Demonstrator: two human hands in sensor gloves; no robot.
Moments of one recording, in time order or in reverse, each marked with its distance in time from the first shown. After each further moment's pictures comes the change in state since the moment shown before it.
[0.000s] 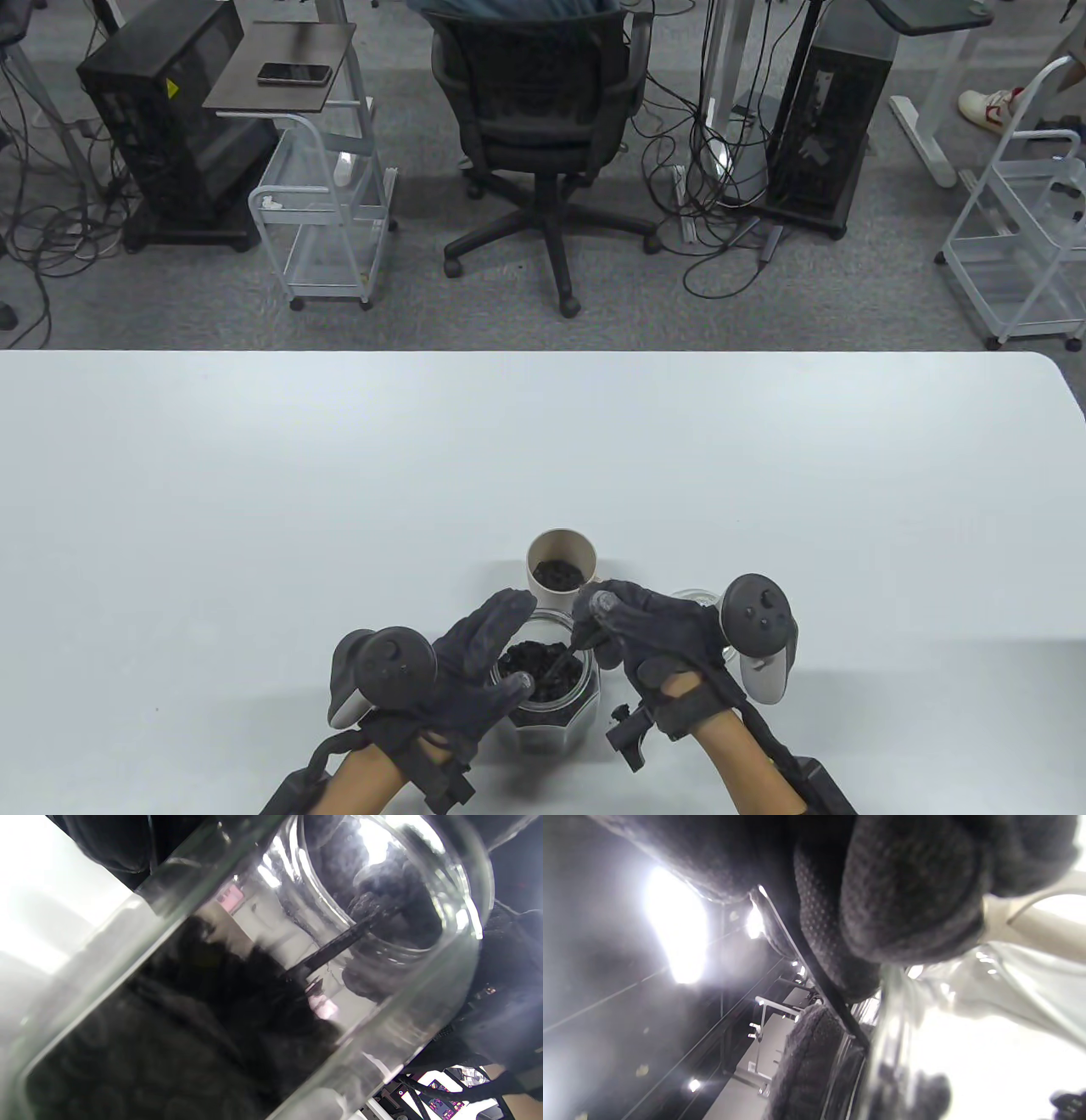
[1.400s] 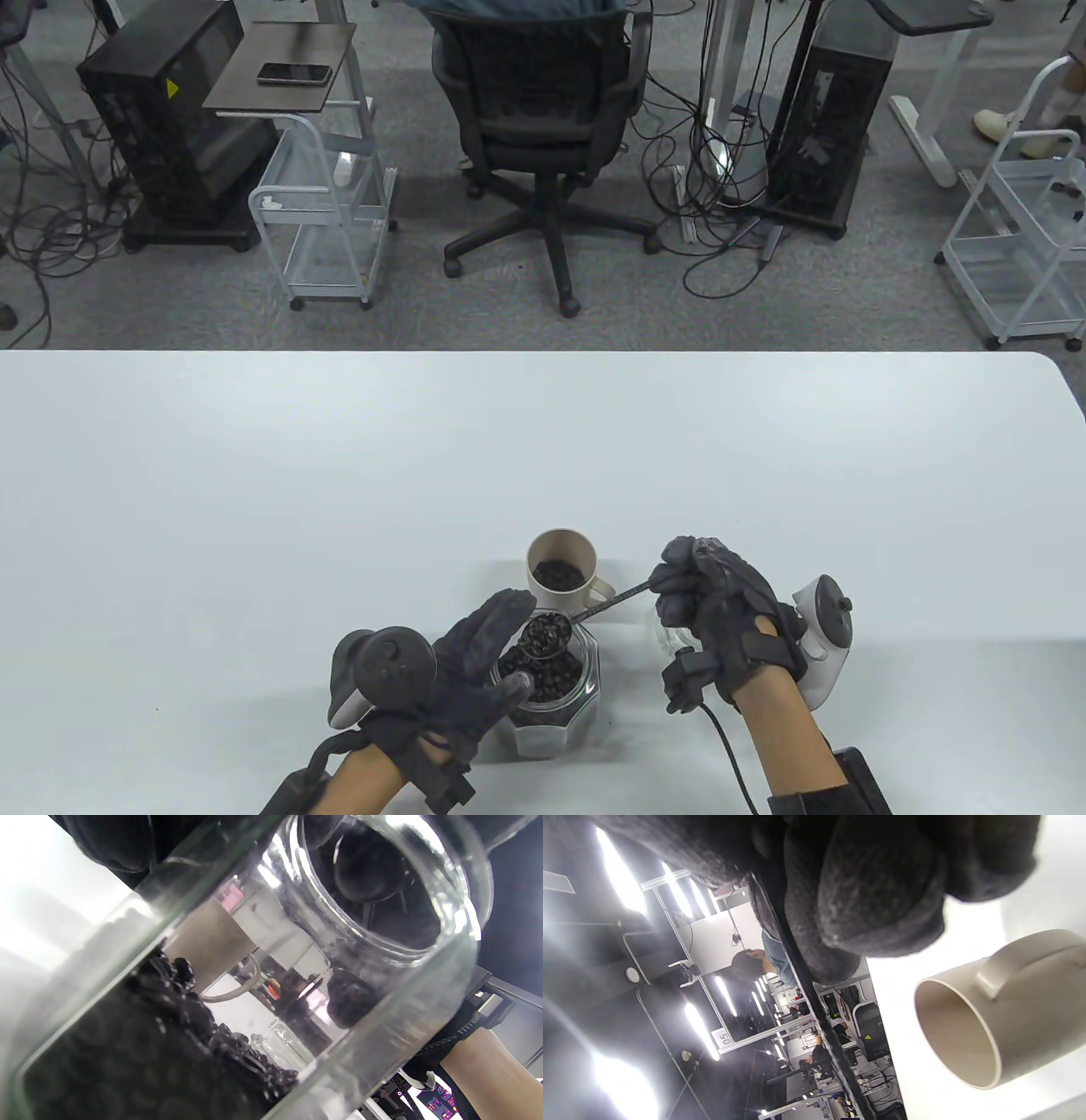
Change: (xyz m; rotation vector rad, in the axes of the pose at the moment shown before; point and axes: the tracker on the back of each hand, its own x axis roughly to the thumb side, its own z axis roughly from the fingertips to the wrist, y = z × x) left_hand 0.000 0.000 0.000 0.000 0.001 0.006; right_hand -0.051 -0.063 0.003 -0.277 0.309 -0.559
